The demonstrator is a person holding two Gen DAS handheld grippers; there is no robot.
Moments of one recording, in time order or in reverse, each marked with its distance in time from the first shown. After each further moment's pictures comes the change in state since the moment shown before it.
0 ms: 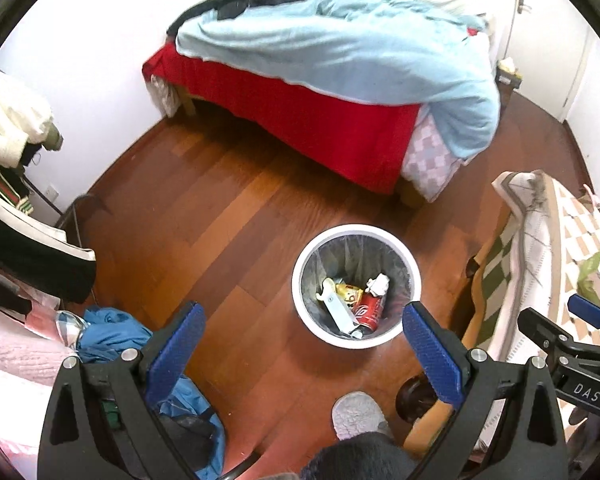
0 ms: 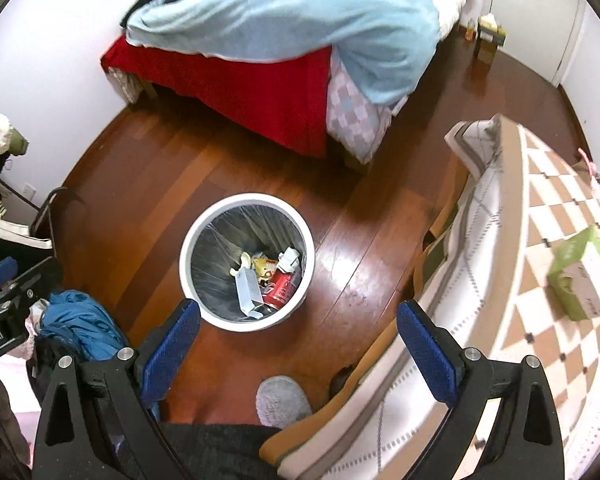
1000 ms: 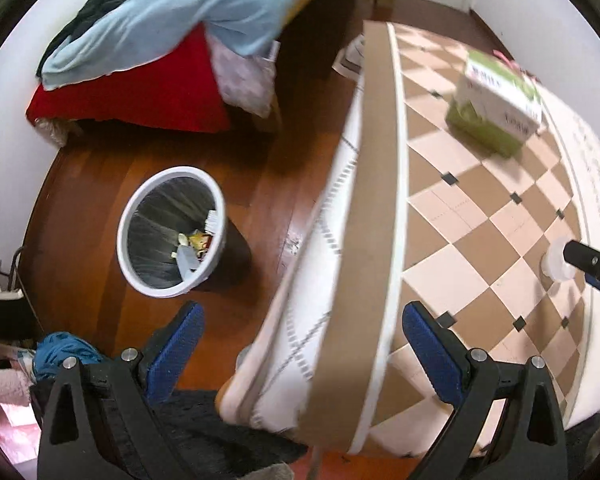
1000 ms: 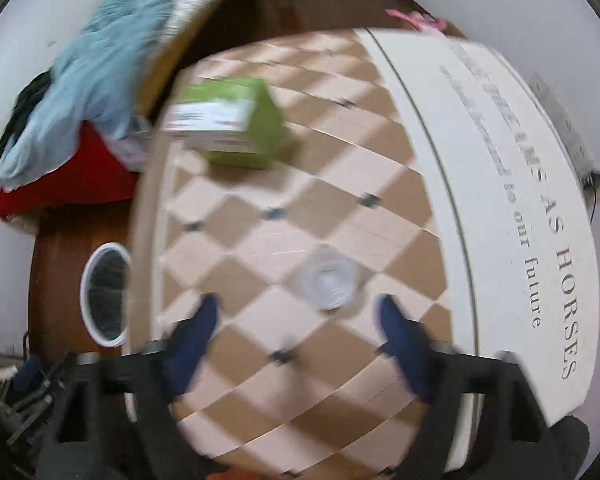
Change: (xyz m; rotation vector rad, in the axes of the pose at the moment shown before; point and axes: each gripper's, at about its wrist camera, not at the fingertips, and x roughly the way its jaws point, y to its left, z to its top) left arm 0.038 -0.288 -0.107 0.353 0.183 -0.135; right arm -0.075 -0.317 -0.169 0.624 0.025 -0.155
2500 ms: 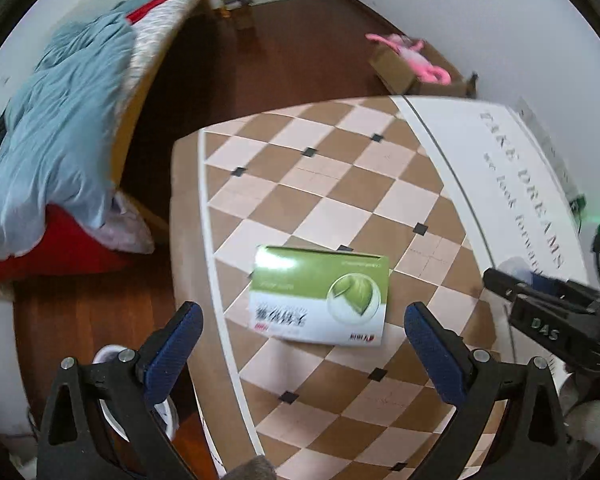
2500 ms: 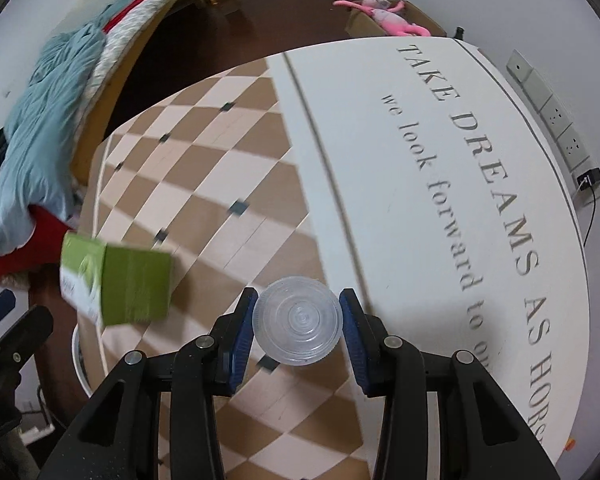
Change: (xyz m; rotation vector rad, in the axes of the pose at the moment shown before) left arm -0.020 -0.165 0.165 0.436 -0.052 -0.161; right arm 0.040 -0.075 0.128 0.144 0.009 -0.037
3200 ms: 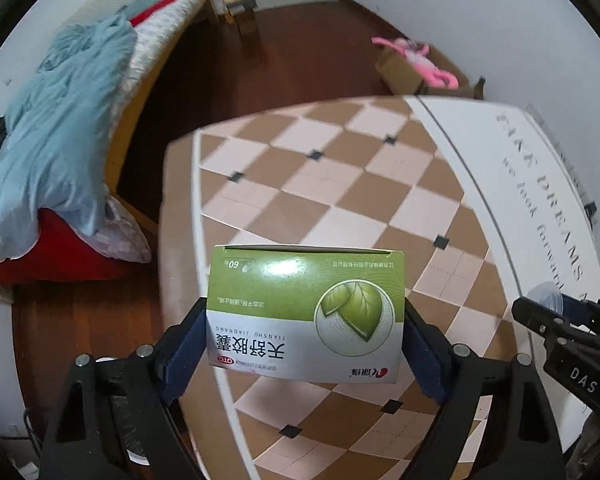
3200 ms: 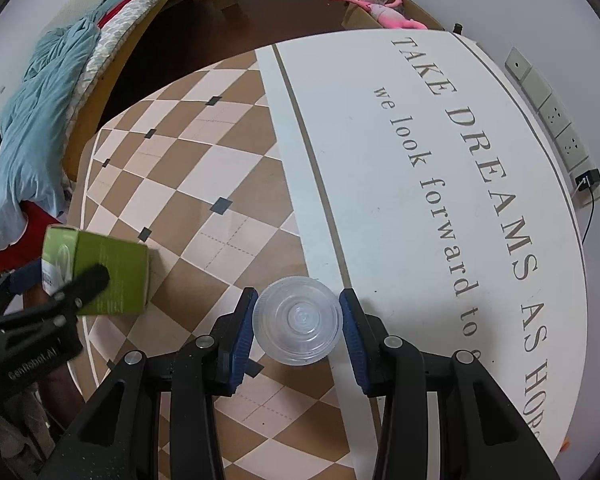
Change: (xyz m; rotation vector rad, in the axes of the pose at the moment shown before) left arm 0.014 0.007 -0.001 -0.042 -0.062 0.013; right arm 0.008 -0.002 -0.002 -0.018 0.010 -0.020
